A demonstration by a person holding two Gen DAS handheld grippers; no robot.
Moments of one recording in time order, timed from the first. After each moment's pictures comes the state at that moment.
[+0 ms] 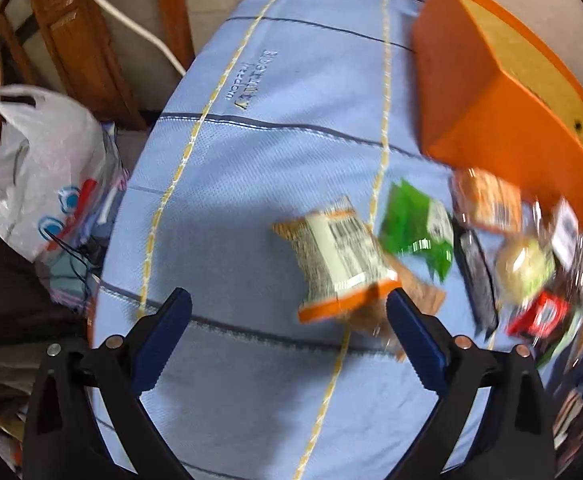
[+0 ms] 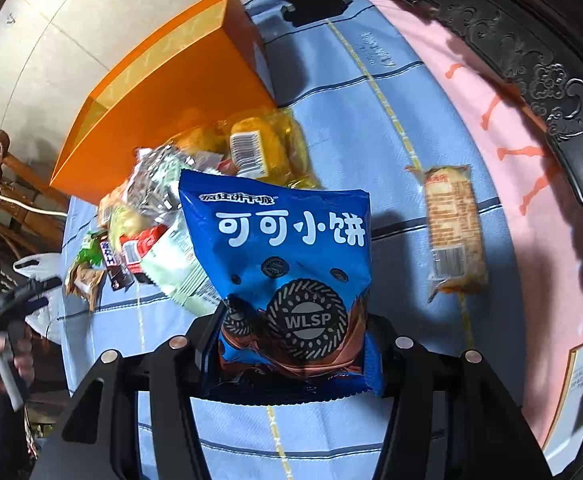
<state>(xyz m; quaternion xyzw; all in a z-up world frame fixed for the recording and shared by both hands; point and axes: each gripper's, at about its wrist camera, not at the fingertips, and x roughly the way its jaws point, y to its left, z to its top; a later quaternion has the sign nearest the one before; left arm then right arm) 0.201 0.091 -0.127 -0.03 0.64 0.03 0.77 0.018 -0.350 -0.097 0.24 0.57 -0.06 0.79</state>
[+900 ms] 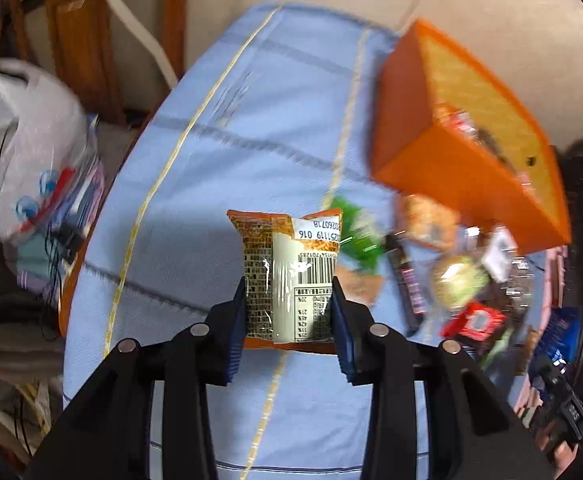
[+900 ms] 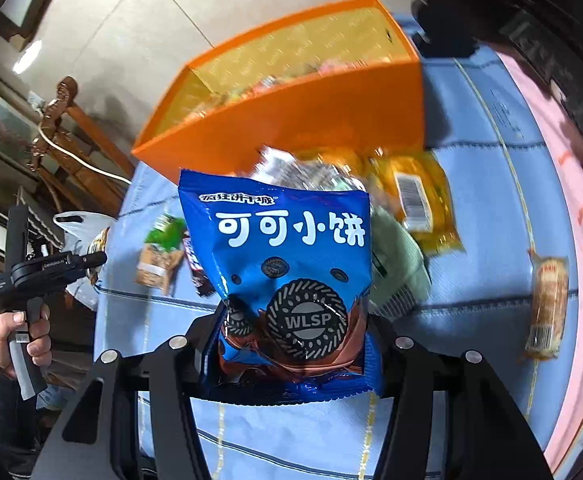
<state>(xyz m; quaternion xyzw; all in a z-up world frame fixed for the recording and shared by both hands) 0.179 0.089 -0.075 -0.10 0.61 -0.02 0.79 0.075 -0.283 -0.060 0.19 0.54 0.06 0.82</state>
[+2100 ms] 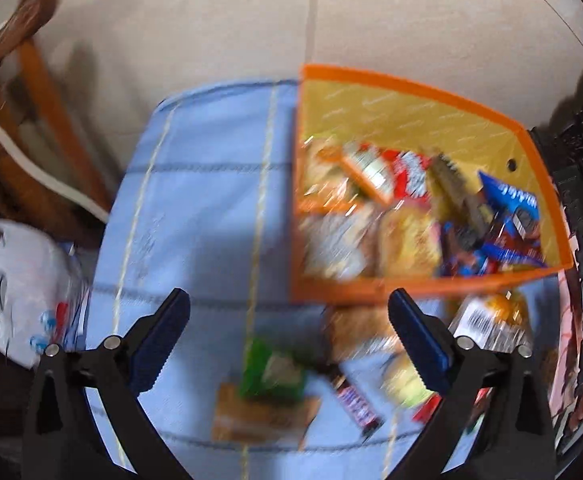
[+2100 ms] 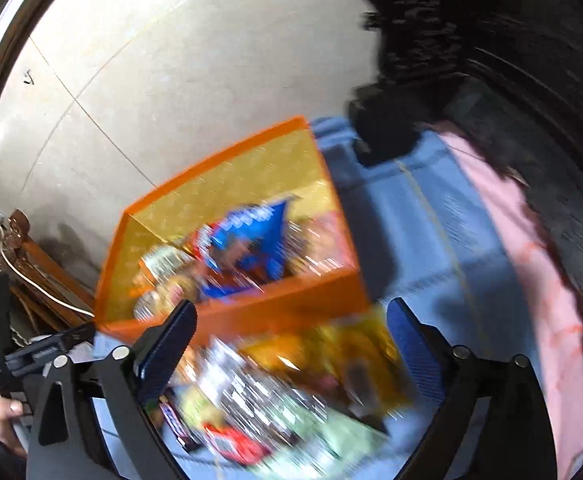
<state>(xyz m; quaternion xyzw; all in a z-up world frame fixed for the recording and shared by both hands) 0.269 -0.003 -0.058 0.02 0.56 -0.05 0.83 0.145 -0.350 -0.034 0.23 0.44 -0.08 0.87</state>
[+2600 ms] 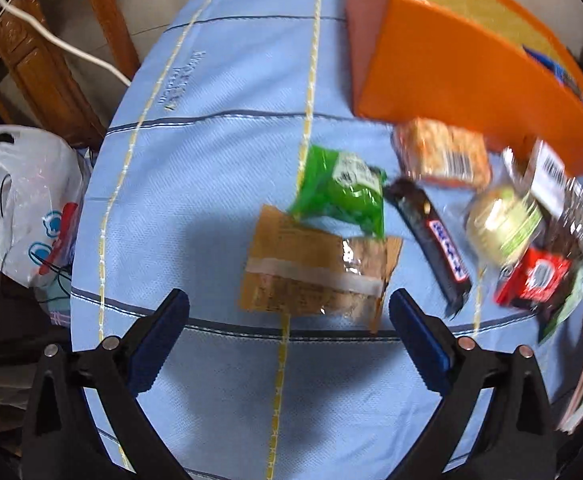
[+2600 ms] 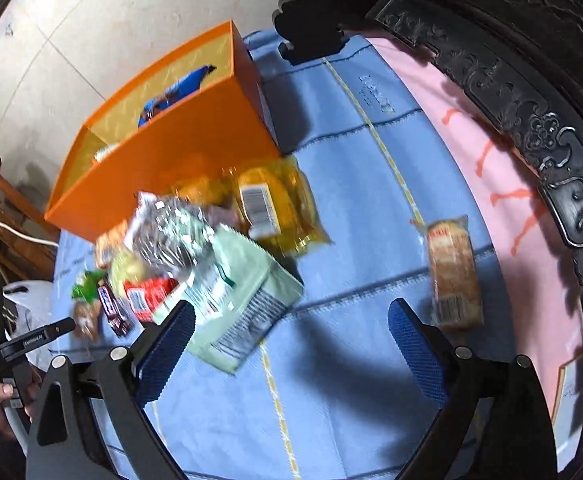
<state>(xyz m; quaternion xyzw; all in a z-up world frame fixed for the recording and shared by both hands) 0.183 0.034 -0.141 0.05 0.64 -0.02 0.77 0.042 -0.352 -0.085 0.22 0.53 -0.11 0.81</state>
